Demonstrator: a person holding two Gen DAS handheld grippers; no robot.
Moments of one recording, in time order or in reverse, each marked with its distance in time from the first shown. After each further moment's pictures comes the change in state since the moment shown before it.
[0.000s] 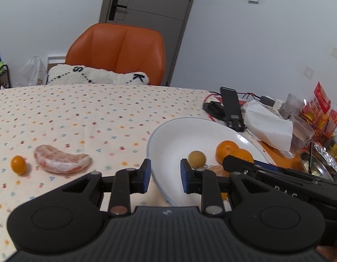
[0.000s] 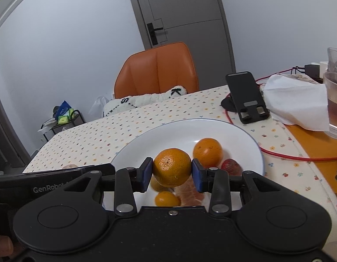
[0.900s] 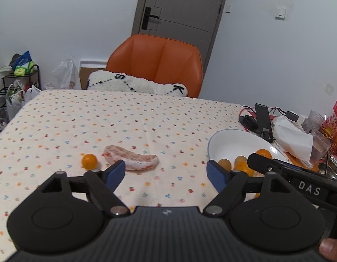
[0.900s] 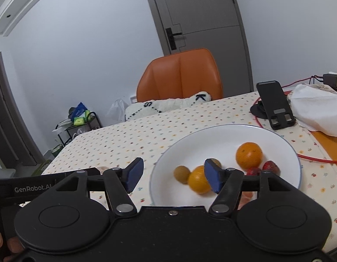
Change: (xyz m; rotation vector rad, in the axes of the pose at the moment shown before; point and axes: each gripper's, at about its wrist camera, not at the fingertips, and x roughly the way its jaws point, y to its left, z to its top) left arm -0.060 0.053 0.001 -0.053 -0.050 0.143; right arm -0.011 0.044 0.000 -0.028 -0.030 0.078
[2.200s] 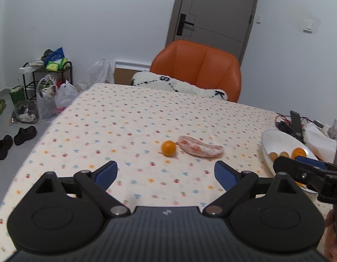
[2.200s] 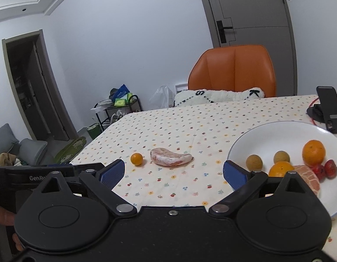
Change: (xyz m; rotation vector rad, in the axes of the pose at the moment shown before) left arm -0.045 0.086 -0.023 -0.069 -0.036 0.132; right arm 0.004 0.061 -0.015 -0.131 0.057 0.214
